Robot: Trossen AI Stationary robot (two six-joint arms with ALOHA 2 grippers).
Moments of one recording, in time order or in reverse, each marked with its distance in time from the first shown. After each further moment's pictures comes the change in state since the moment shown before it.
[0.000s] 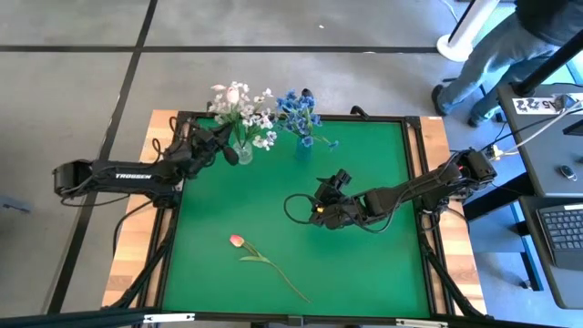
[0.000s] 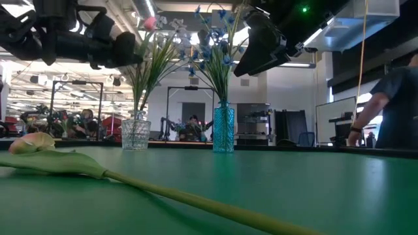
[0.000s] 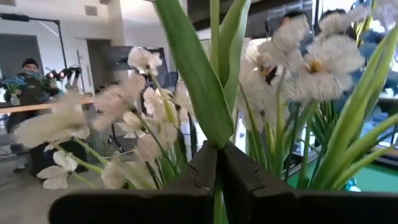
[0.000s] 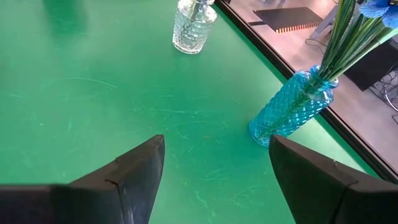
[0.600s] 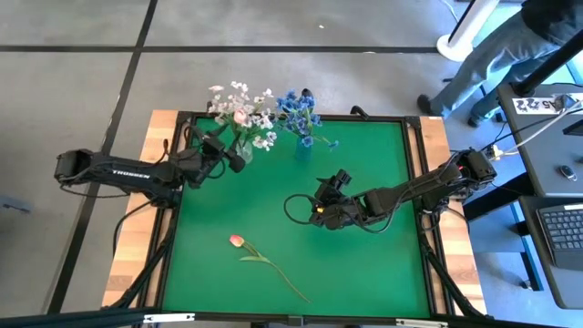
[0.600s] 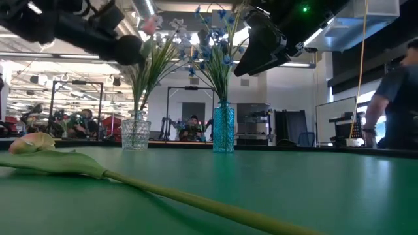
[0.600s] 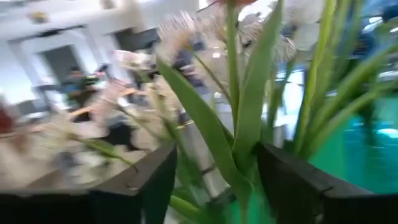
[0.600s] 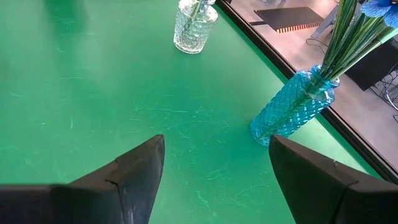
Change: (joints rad) left arm -0.256 0.011 0.122 -0.273 -0.393 0.177; right arm 0.000 0.000 0.000 -0.001 -0.002 0.002
